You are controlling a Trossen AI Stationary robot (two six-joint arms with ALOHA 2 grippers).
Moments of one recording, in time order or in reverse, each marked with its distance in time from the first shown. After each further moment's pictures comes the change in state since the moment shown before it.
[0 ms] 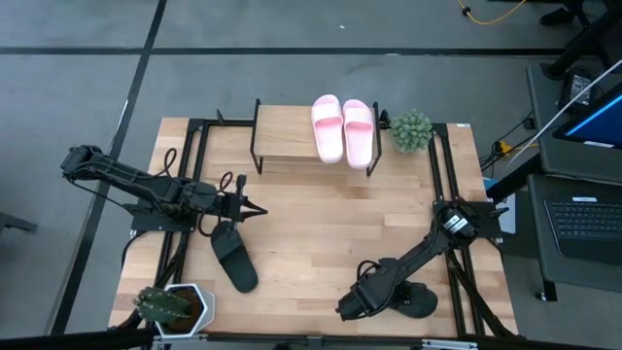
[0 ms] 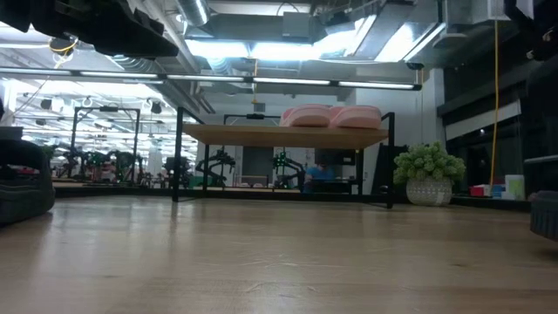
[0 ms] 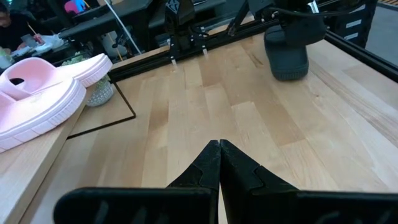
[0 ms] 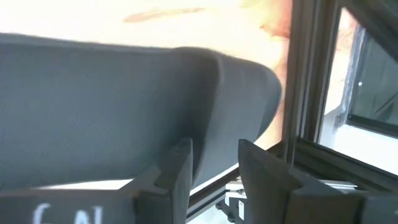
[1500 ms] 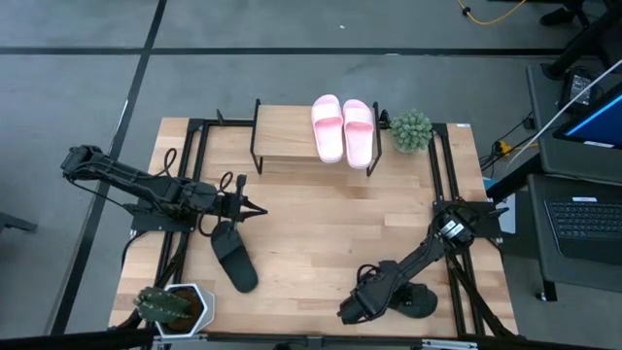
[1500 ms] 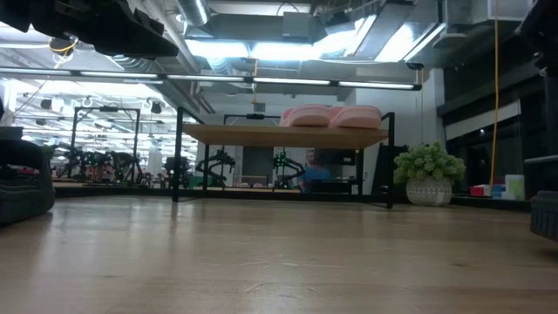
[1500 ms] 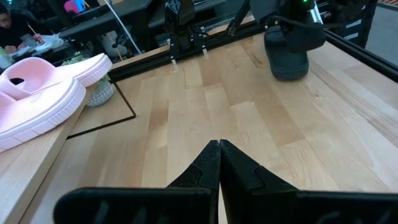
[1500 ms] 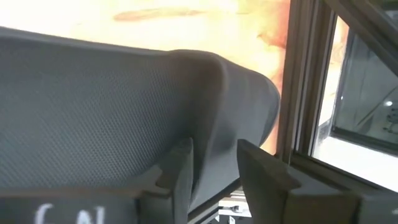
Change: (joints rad) left arm 0.000 0.000 0.000 0.000 0.000 -0.001; right arm 0.020 0.047 0.000 -0.015 0.001 -0.051
